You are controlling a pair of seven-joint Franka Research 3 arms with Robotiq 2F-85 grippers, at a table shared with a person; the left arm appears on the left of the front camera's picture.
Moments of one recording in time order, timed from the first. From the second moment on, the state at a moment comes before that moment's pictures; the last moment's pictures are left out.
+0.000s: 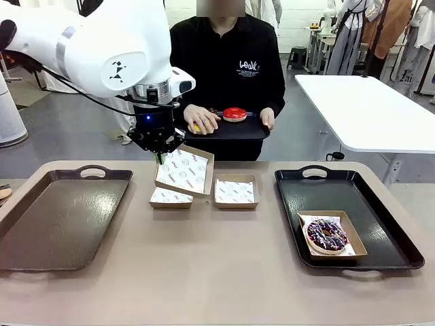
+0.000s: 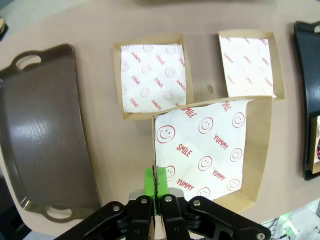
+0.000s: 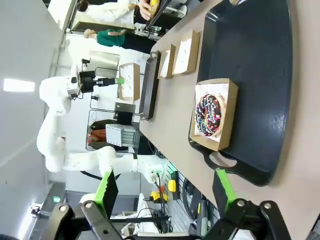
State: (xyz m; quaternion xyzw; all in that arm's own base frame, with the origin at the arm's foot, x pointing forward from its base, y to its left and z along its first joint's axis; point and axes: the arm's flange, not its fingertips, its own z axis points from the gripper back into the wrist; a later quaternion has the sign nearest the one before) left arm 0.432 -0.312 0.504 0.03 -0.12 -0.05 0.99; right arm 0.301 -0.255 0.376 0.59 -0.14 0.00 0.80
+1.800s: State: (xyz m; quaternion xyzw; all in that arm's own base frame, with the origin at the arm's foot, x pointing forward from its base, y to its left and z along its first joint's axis) left arm 0.486 -0.320 0.496 0.02 -0.10 -0.04 0.99; right arm 0.304 -0.260 0.370 0.58 -0.14 0.00 0.80
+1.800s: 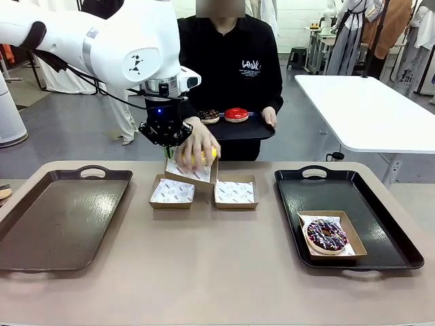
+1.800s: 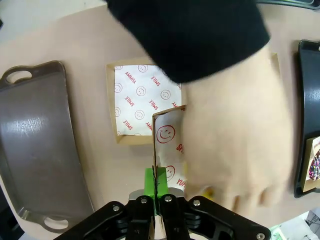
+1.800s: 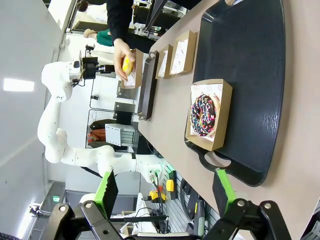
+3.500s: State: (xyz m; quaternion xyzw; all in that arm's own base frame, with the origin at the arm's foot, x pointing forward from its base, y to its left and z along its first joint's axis) left arm 0.486 -0.320 0.496 0.02 -0.10 -0.04 0.99; right arm 0.304 -0.260 0.370 0.58 -0.14 0.00 0.80
